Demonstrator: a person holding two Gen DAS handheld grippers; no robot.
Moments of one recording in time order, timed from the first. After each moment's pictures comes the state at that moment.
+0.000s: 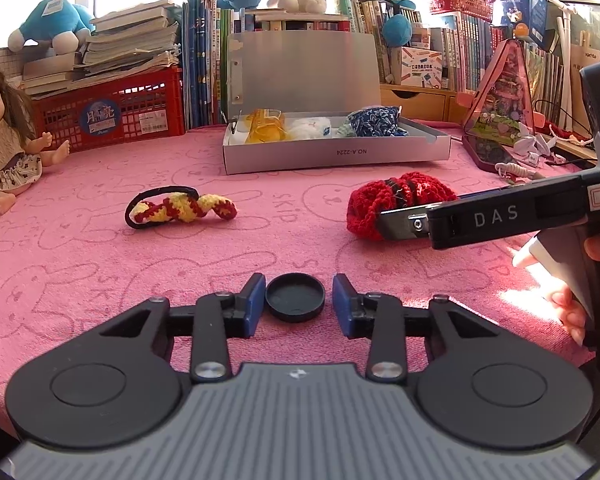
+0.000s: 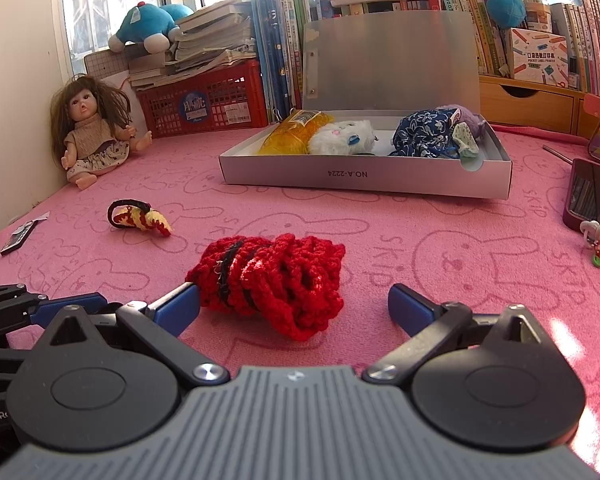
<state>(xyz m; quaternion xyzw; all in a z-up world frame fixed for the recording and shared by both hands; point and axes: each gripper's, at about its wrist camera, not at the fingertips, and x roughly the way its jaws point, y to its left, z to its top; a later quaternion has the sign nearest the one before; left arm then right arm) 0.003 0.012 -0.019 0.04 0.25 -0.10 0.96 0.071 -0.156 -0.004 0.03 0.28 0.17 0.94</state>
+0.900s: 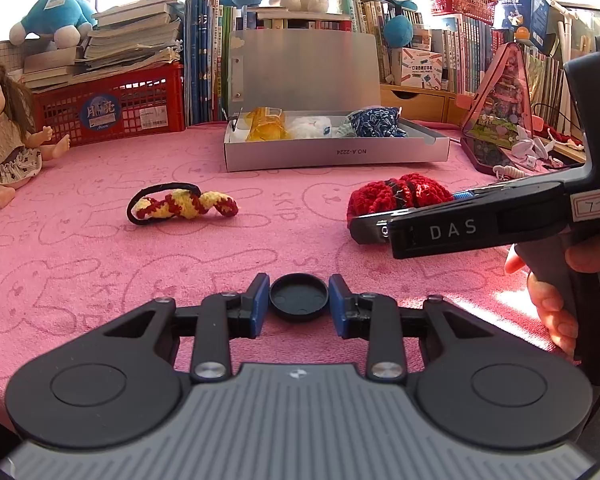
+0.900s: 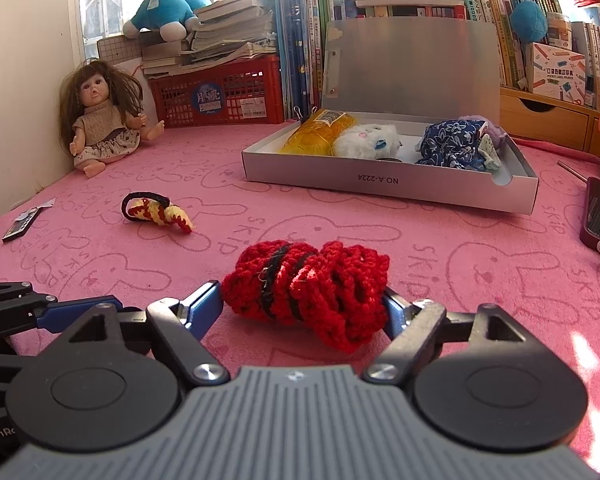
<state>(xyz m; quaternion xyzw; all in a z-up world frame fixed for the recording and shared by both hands) 0.001 0.016 -0.017 0.03 0.25 -0.10 0.96 0.070 -0.129 -0.001 0.00 0.28 0.18 0.94</state>
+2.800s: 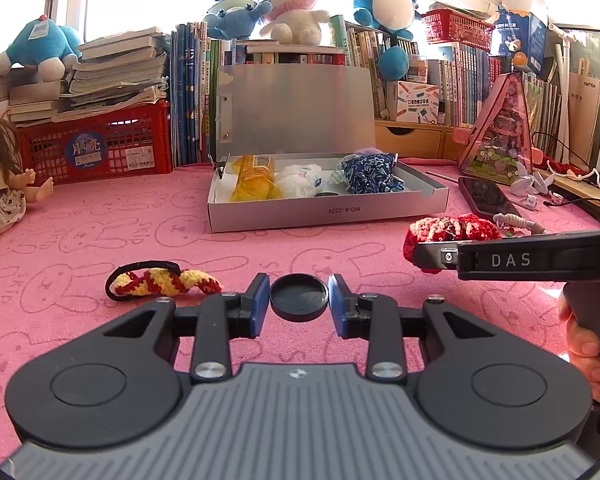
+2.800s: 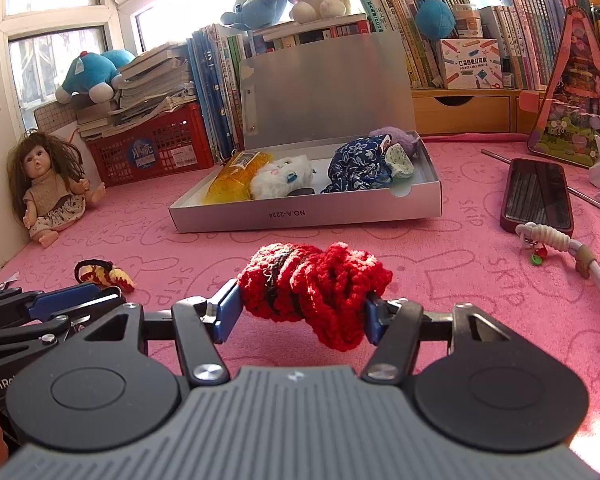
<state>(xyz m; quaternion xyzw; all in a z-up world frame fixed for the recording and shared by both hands) 0.041 0.003 0.016 0.02 0.21 -0.11 0.97 0.067 -0.178 0.017 0.08 0.25 0.09 0.96</state>
